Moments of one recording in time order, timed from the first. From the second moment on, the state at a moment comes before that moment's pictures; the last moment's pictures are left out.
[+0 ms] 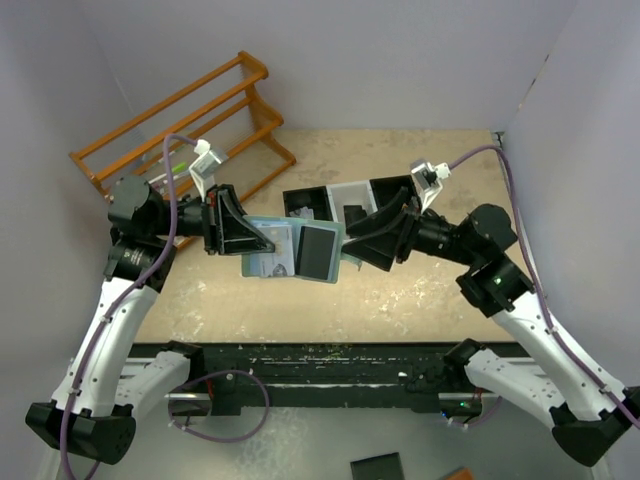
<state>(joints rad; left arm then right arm) -0.23 0.92 1.07 0.09 1.36 -0.94 0.60 0.84 0.92 0.12 -0.69 0.75</state>
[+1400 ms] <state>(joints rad) -0.23 0.94 1.01 -0.05 1.34 -0.73 0.72 0.99 0.93 0.19 -0.66 0.80</state>
